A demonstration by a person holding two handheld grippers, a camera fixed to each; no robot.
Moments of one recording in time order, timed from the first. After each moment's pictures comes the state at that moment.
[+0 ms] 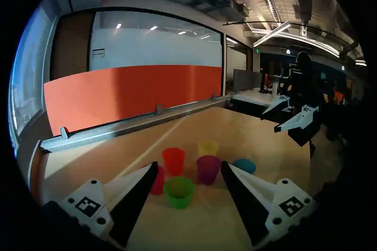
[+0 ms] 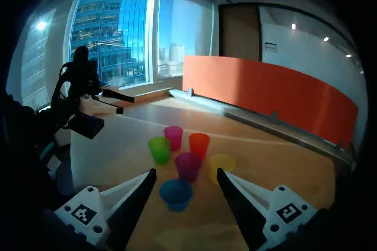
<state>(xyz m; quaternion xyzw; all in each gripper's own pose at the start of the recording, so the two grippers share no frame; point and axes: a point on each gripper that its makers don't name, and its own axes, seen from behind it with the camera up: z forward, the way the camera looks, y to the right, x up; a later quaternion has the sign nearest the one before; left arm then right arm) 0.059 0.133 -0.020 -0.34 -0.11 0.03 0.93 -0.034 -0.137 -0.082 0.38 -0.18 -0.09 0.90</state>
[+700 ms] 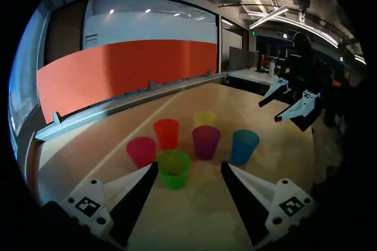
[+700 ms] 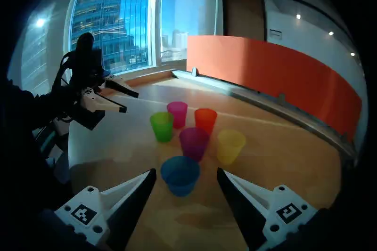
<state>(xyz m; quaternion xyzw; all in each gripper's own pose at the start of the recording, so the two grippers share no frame) -0.015 0.146 -0.025 -0.35 -0.17 0.06 0.92 -0.095 -0.141 -0.088 0.38 -0.23 -0.11 0.89</state>
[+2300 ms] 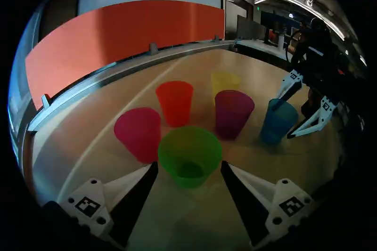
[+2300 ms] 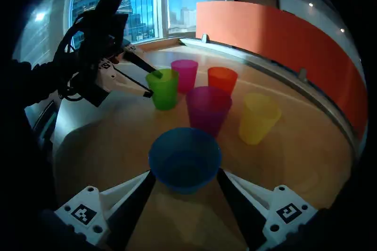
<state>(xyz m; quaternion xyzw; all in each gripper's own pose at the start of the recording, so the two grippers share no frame) -0.111 0.161 0.041 -0.34 -0.28 0.10 0.89 -0.200 -0.175 -0.064 0.40 -0.31 -0.15 0.85</state>
